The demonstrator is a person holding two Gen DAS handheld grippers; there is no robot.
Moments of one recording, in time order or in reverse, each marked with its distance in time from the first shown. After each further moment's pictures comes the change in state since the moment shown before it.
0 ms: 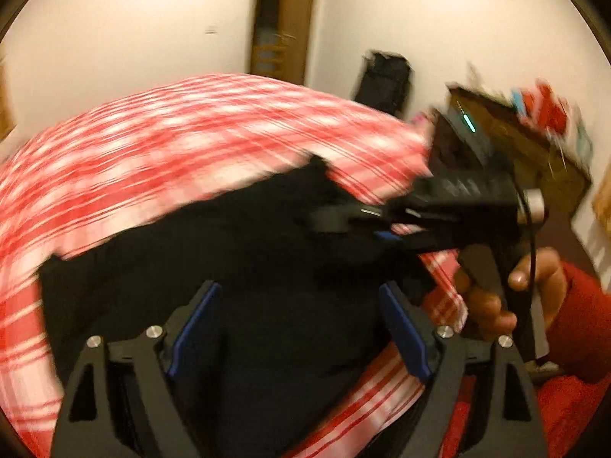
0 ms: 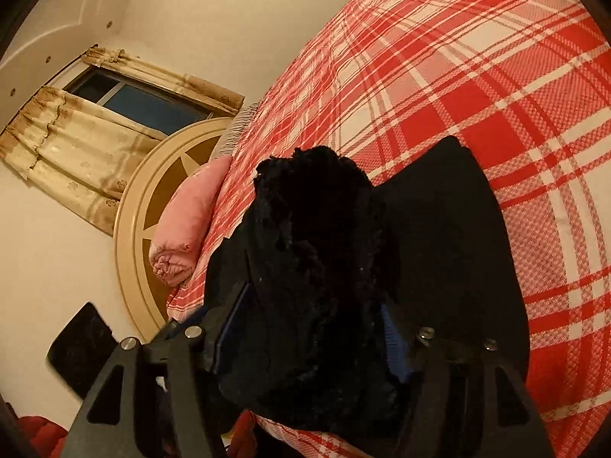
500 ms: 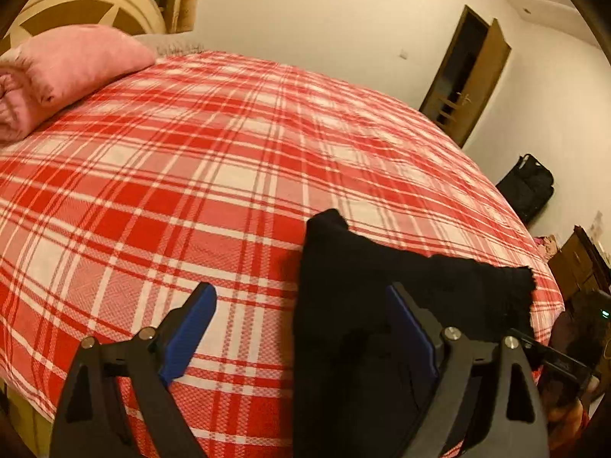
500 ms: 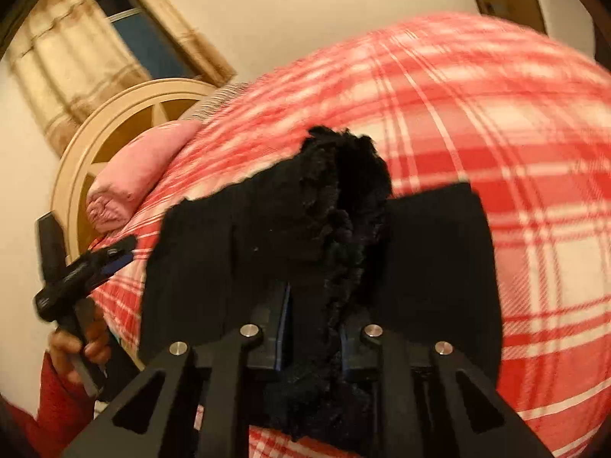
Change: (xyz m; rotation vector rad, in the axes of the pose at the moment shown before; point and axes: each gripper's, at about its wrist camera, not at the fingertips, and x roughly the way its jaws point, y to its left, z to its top) left arm -0.046 0.147 -0.036 -0.537 -0.064 0.355; right arm 0.002 0.049 -0.022 -0.357 -0.027 -0.282
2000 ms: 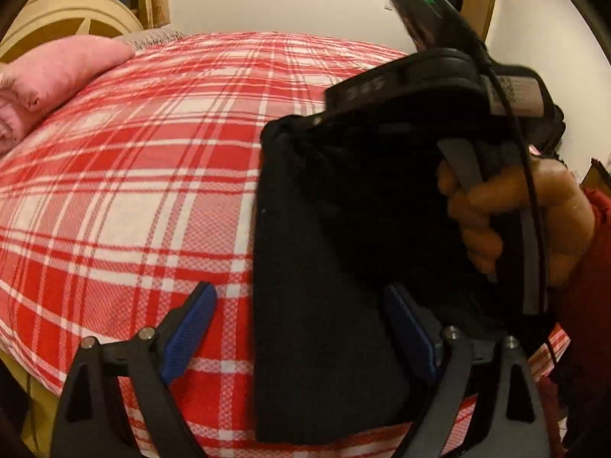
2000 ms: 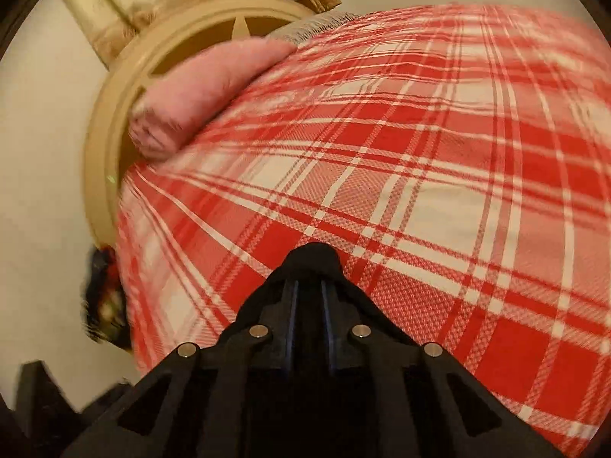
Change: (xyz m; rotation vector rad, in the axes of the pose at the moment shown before) left arm 0.028 -0.045 -0.073 0.153 0.108 0.098; right arm 0.198 0.101 0.084 -0.229 0.263 0.288
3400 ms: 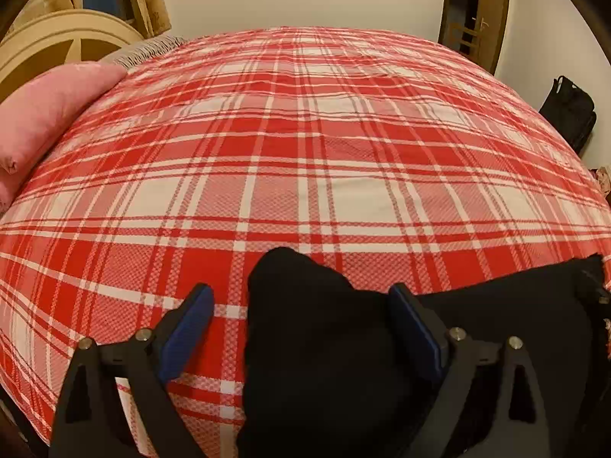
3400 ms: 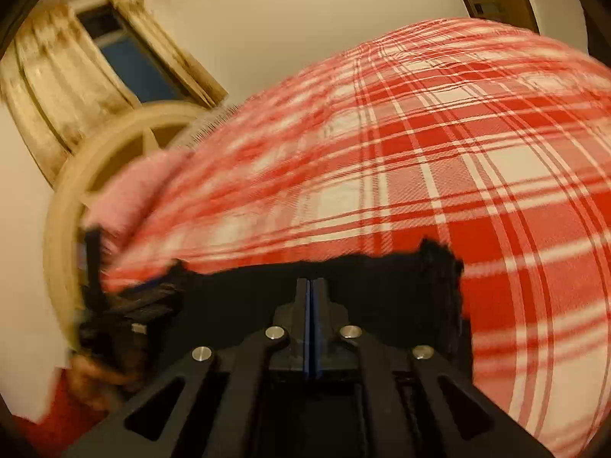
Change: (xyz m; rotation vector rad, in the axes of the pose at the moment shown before) left arm 0.069 -0.019 0.107 0.051 0.032 0.142; right arm -0.190 -0.078 -0.104 0.294 -0.354 -0.262
